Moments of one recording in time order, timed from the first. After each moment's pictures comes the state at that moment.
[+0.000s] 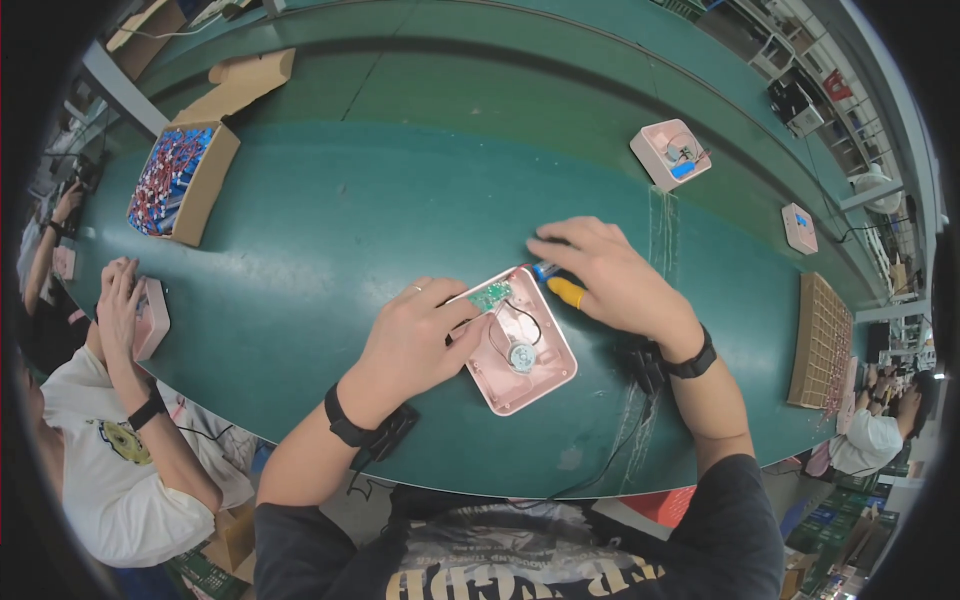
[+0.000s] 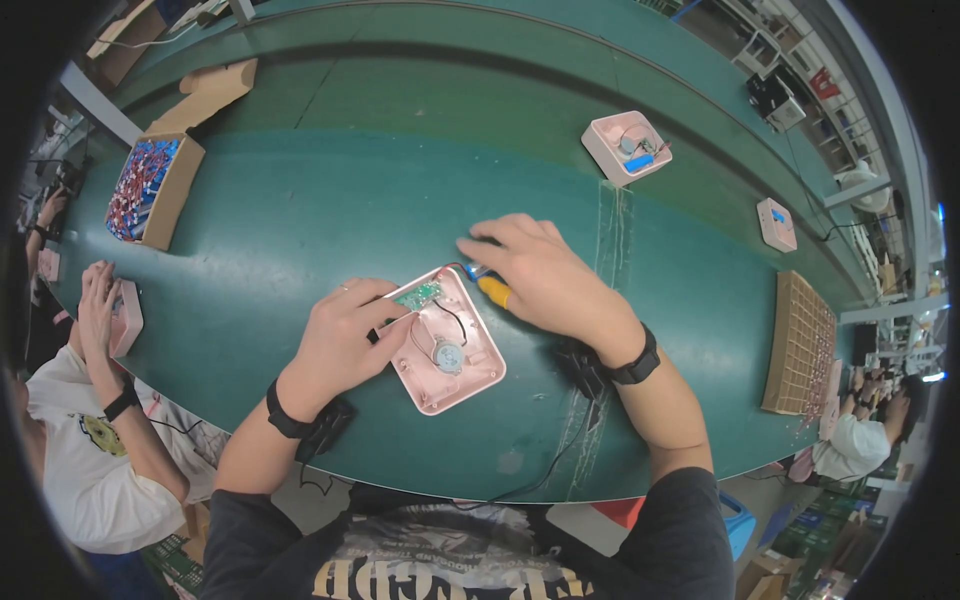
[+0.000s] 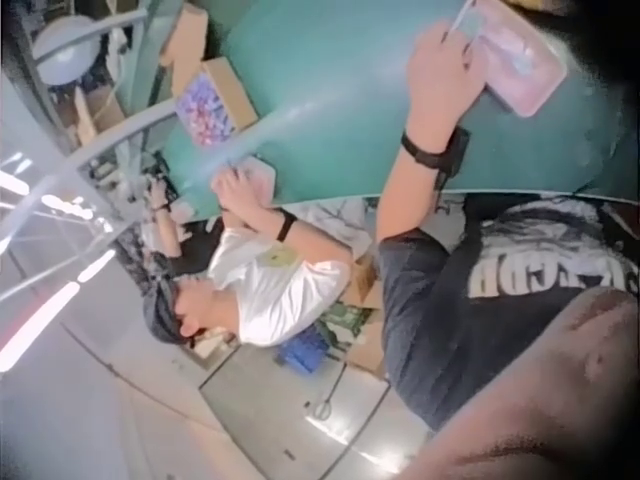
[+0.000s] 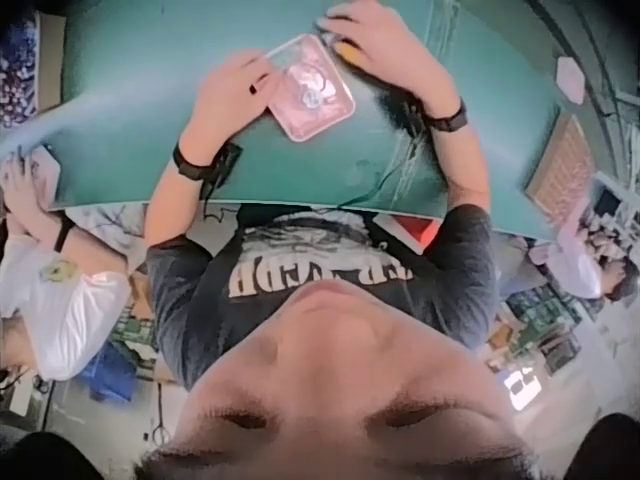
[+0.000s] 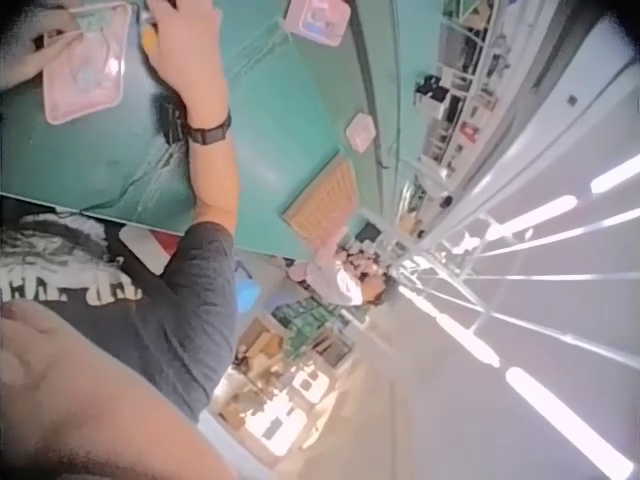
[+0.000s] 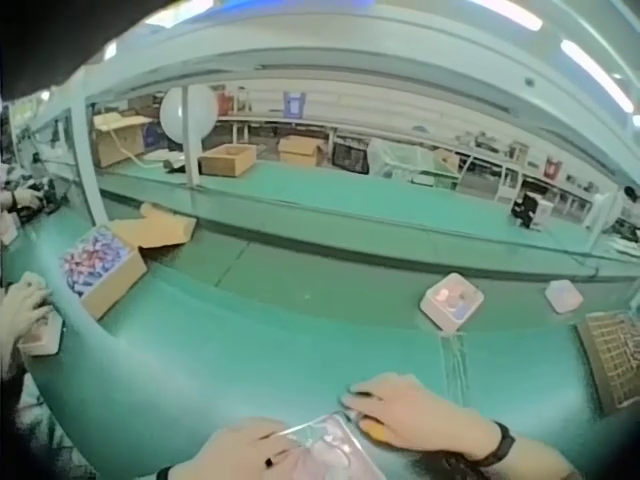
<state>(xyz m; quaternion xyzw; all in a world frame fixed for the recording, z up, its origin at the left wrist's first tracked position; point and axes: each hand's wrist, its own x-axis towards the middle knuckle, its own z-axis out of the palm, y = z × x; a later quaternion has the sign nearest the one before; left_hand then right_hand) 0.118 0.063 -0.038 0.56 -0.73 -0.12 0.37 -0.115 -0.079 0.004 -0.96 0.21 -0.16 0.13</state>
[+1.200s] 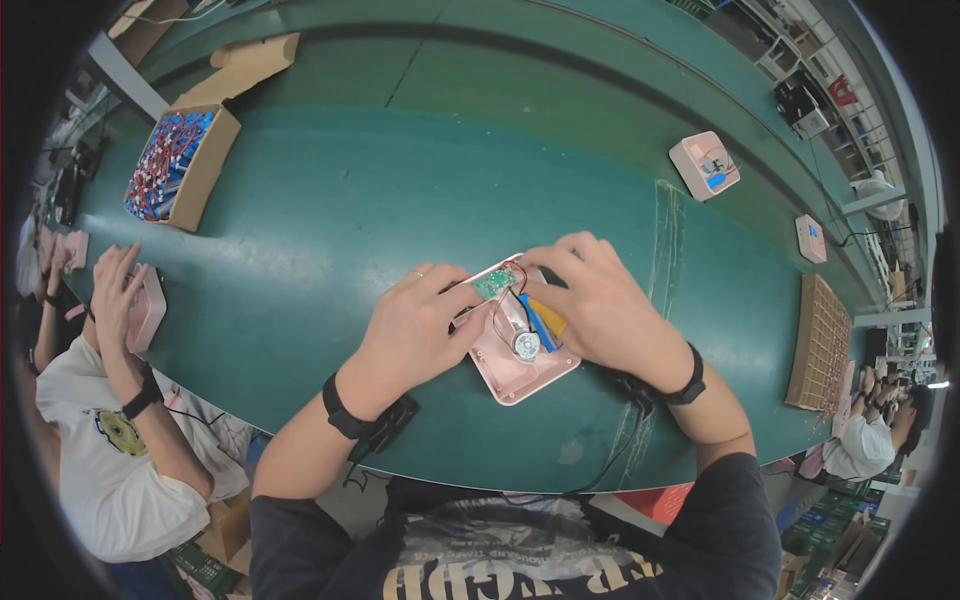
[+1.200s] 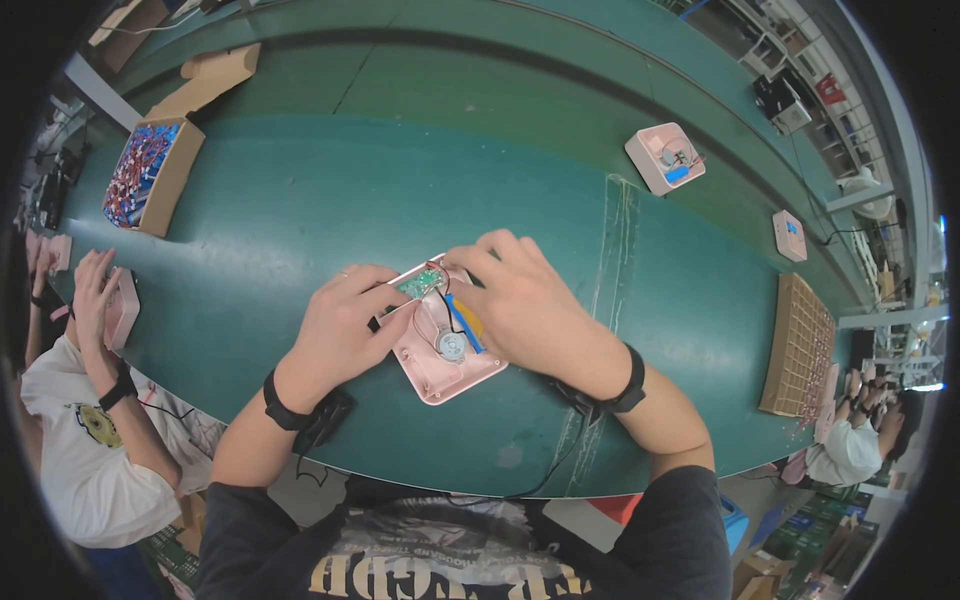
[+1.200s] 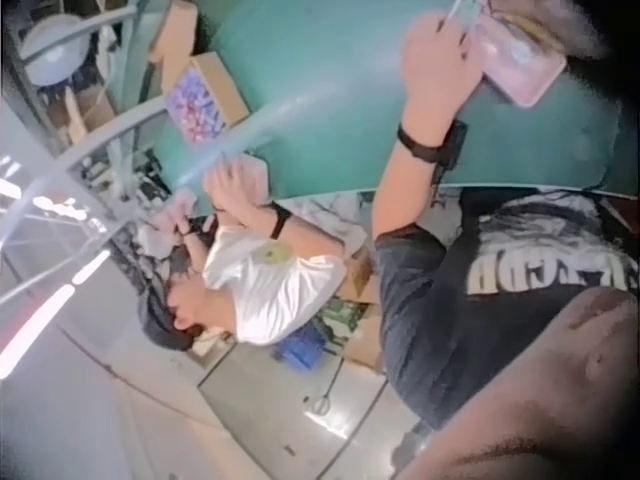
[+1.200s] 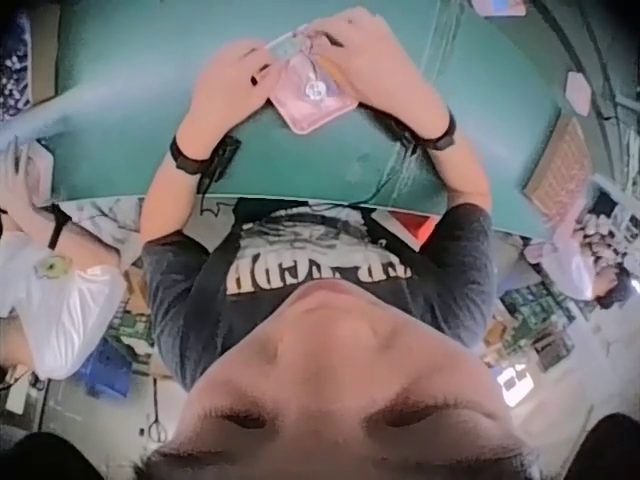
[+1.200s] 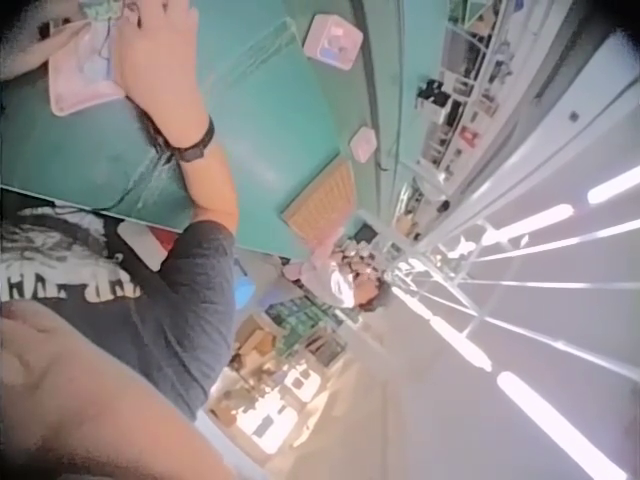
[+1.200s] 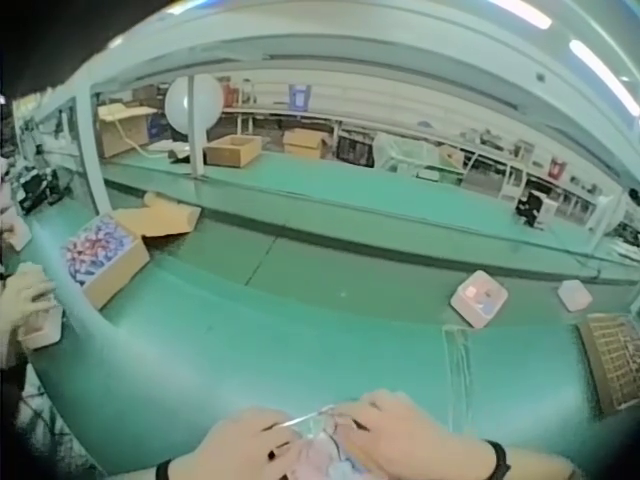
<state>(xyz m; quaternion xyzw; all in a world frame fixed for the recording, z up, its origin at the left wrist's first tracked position) 0.119 0.059 -0.038 0.58 -0.72 -0.12 0.37 -0.100 -0.046 0.014 -0.97 0.17 -0.15 0.11</state>
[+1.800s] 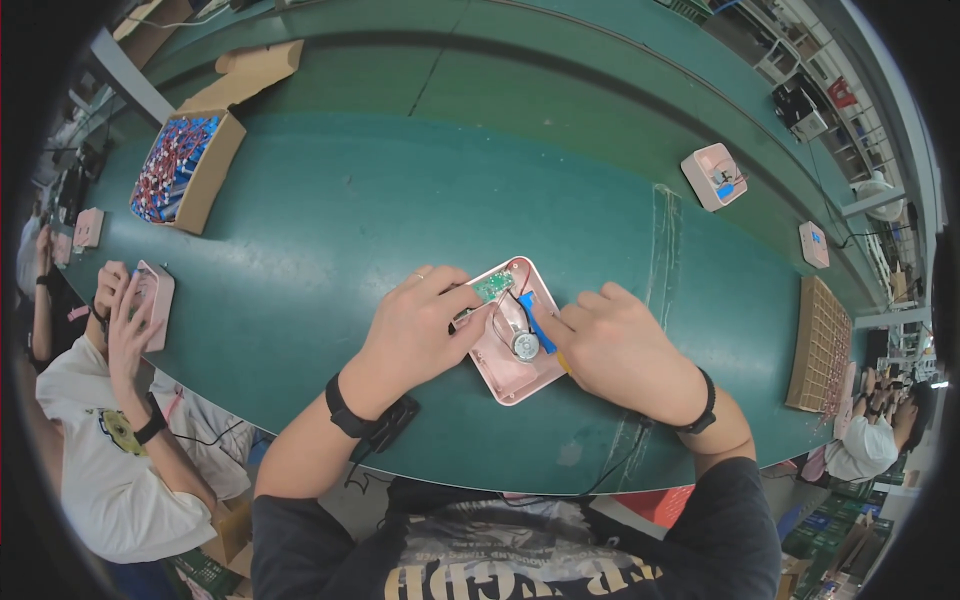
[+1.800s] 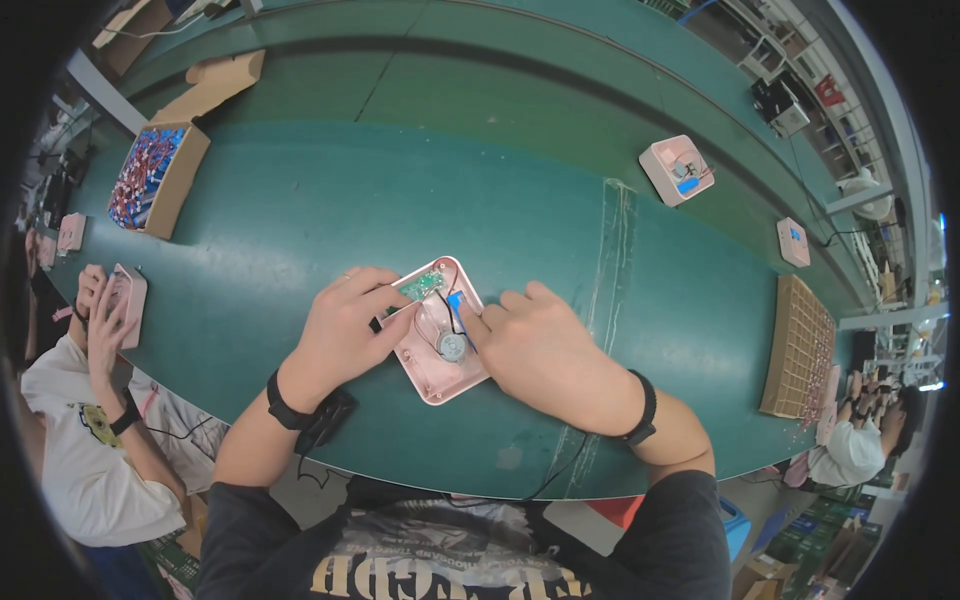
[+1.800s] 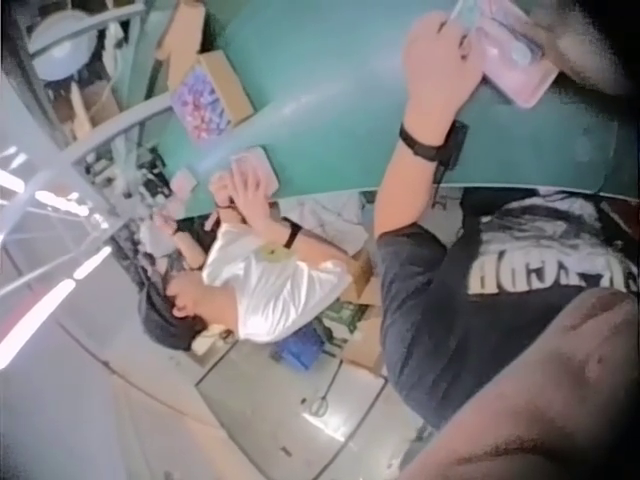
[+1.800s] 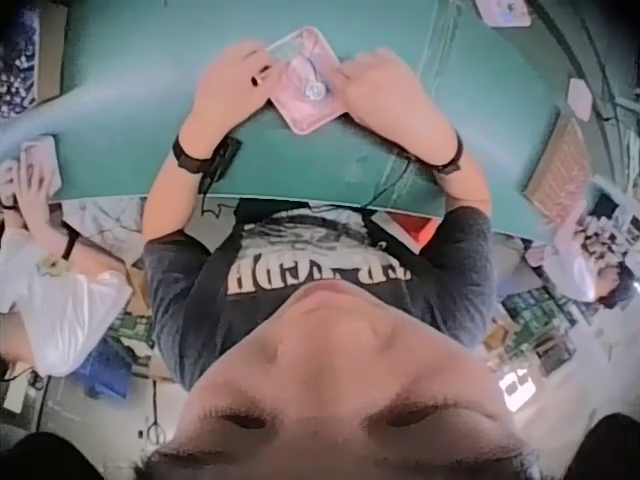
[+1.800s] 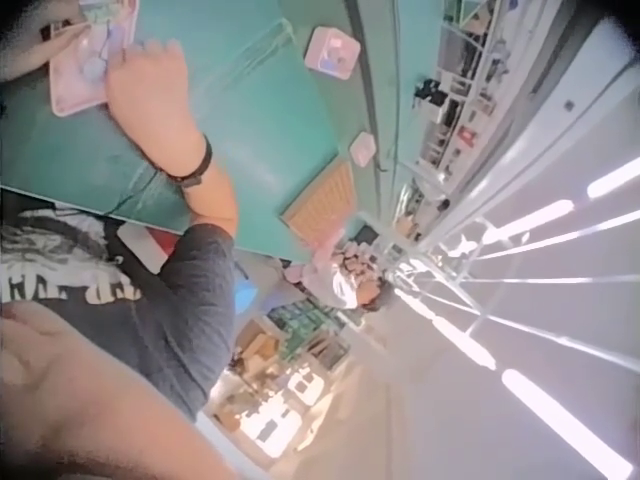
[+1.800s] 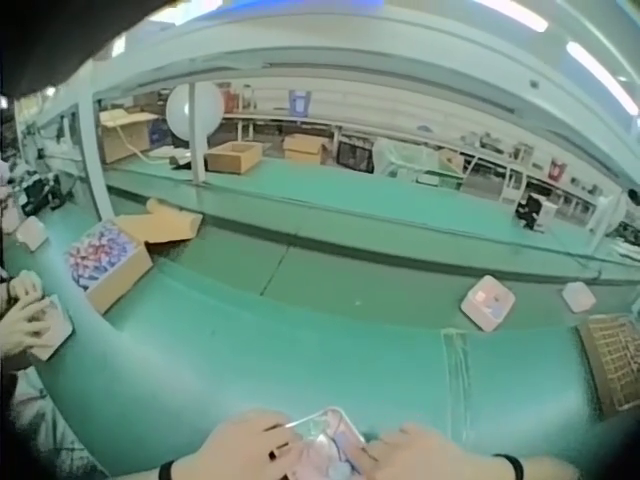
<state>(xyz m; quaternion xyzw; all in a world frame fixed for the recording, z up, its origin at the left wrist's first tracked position) 0.126 0.057 -0.039 0.58 -0.71 -0.13 0.38 -0.111 -0.021 0.034 -0.99 0.16 0.01 0.02</state>
